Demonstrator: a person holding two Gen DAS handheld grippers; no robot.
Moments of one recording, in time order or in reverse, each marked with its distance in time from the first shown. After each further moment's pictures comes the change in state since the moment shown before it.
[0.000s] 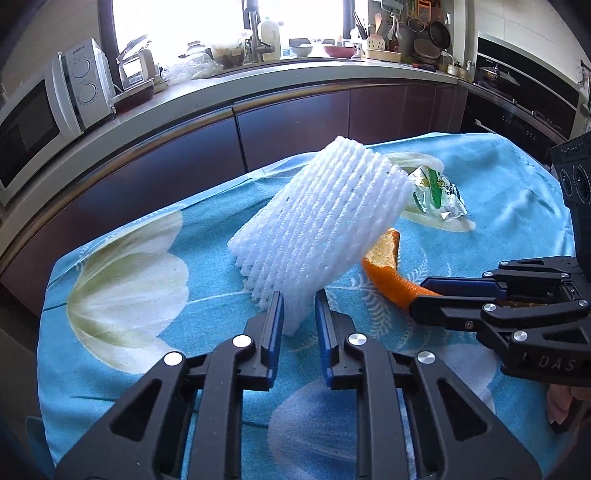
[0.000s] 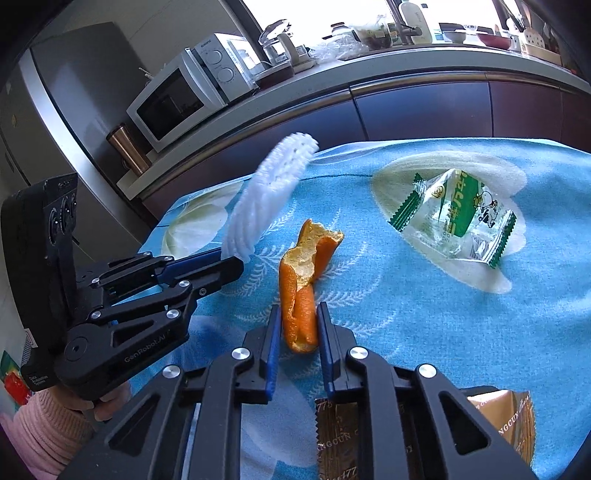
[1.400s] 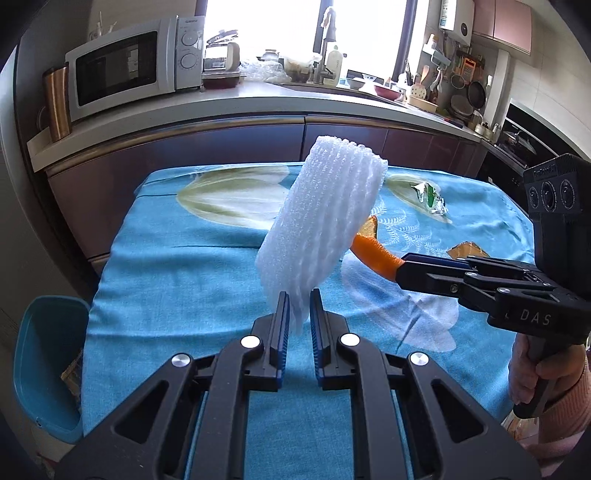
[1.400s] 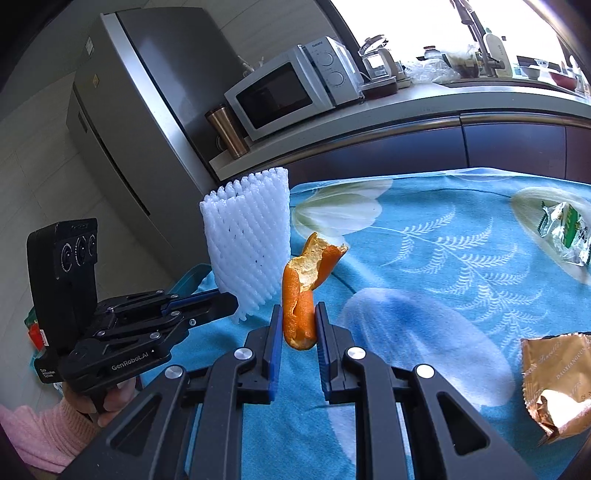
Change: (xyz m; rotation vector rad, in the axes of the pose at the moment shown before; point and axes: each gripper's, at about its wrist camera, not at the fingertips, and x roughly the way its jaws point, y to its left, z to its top) left arm -0.147 0.072 -0.117 -0.257 -0.088 0.006; right arm -0.025 0.110 -0.041 -0.168 -0.043 0.234
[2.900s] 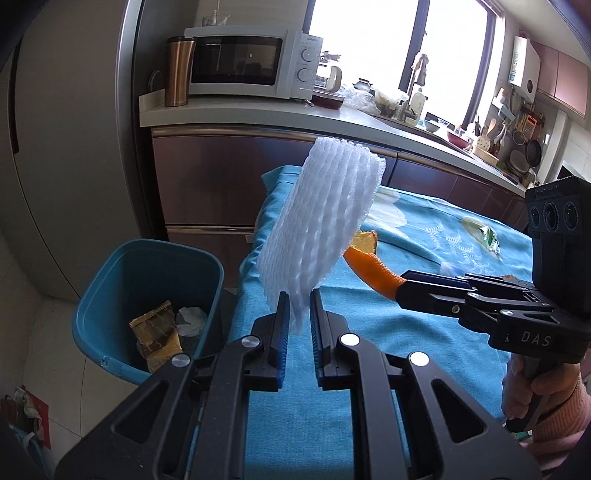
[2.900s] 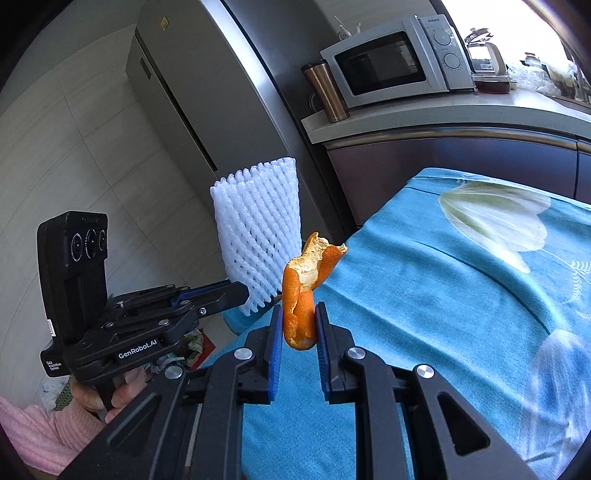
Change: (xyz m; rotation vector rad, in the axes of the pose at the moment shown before) left arm -0.097 0.118 -0.054 -0.228 -0.087 0.176; right arm 0.078 0.125 0.004 -0.173 0.115 0.207
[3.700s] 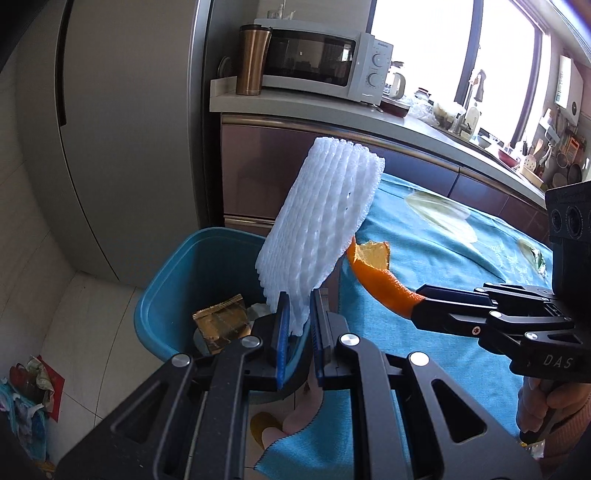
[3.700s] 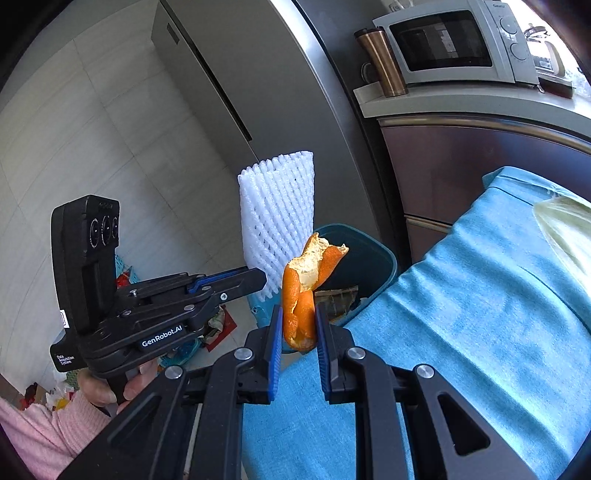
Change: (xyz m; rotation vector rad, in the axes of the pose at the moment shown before) left arm -0.003 0.083 0.000 -0.105 0.008 0.160; right arm 0.073 0.047 0.022 -0.076 0.110 0.111
